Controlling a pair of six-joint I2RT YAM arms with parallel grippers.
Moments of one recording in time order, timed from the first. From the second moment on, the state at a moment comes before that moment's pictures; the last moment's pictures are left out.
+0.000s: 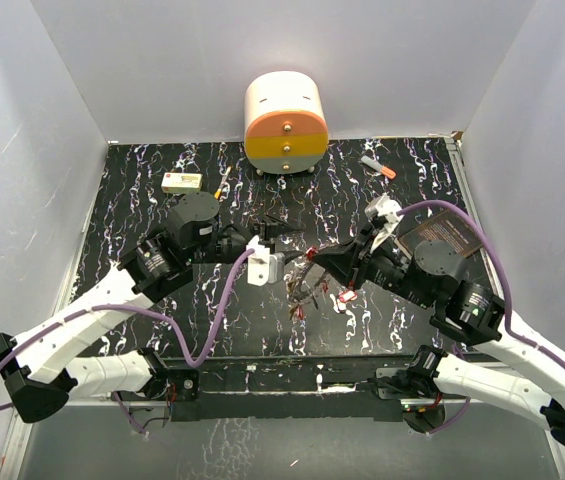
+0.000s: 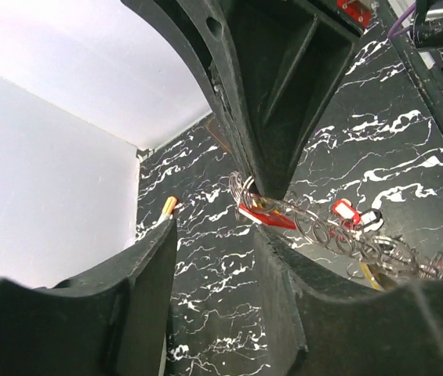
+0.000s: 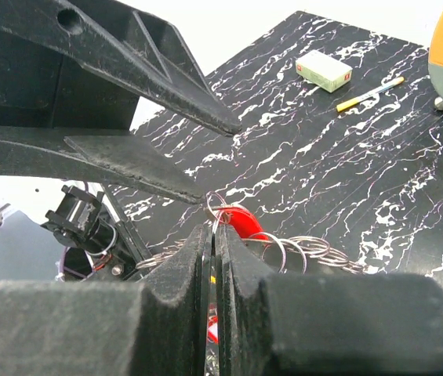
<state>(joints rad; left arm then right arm) -0.90 1.10 1.19 -0.29 0.59 0.87 0.93 0.69 0.92 -0.26 -0.03 0.30</state>
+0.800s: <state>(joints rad) -0.90 1.15 1.22 -0.36 0.64 0.87 0.93 0.71 0.92 -0.26 -0.05 0.30</state>
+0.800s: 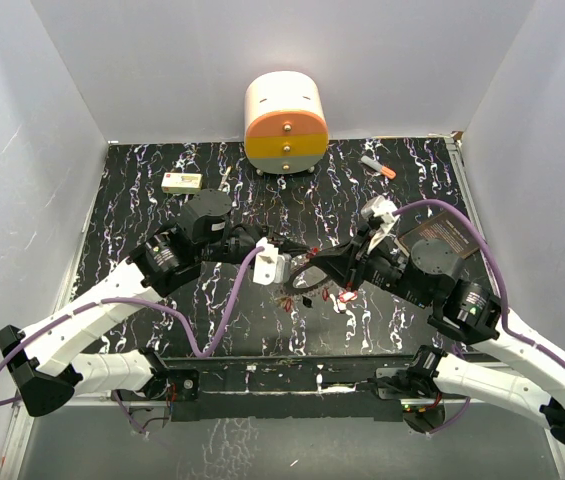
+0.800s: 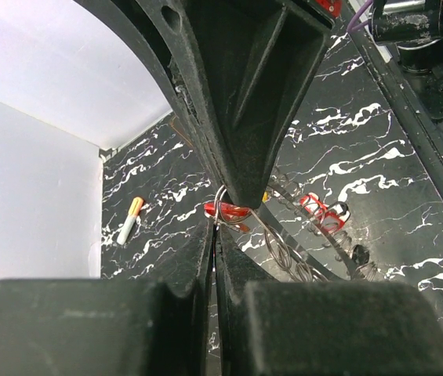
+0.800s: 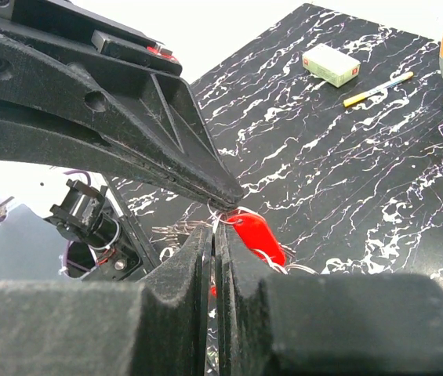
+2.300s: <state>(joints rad) -0.91 1.15 1.22 -0.40 0.64 1.00 0.93 0.64 0.87 -0.22 -0.03 0.34</state>
